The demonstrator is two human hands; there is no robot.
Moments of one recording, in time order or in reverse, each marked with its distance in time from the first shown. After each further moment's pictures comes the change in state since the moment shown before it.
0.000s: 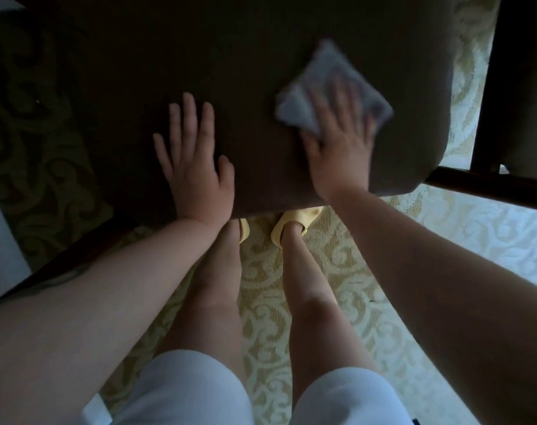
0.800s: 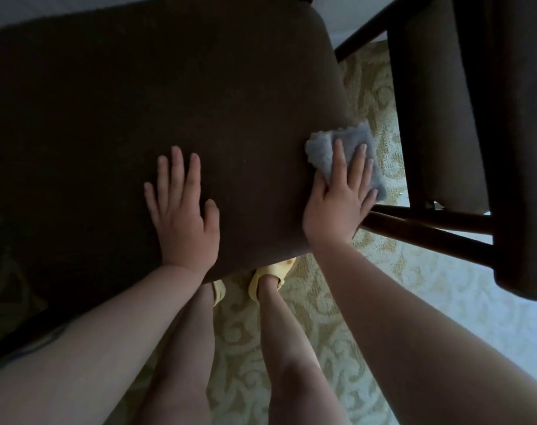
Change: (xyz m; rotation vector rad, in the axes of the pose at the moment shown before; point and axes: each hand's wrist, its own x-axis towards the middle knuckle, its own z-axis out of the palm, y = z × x) left_hand 0.026 0.072 0.036 -0.024 -0.004 0.077; right_hand 0.009 0.065 -0.028 0.134 0.207 0.529
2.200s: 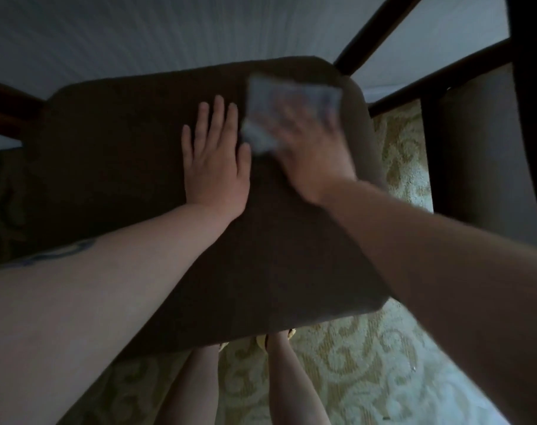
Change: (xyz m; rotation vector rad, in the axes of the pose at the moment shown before) left_hand 0.141 0.028 -0.018 0.131 -0.009 0.045; right_hand 0.116 -0.121 0.011 -0.325 -0.184 -0.856
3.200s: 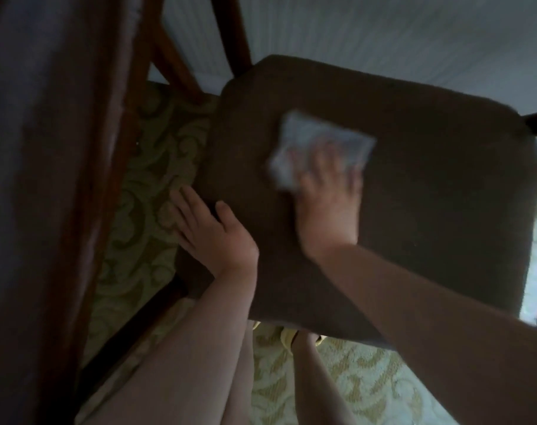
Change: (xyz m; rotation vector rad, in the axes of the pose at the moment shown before) left_hand -0.128 -0.146 -0.015 -0.417 0.361 -1.046; right_hand -0.027 -0.198 0.058 -0.001 0.064 -0.208
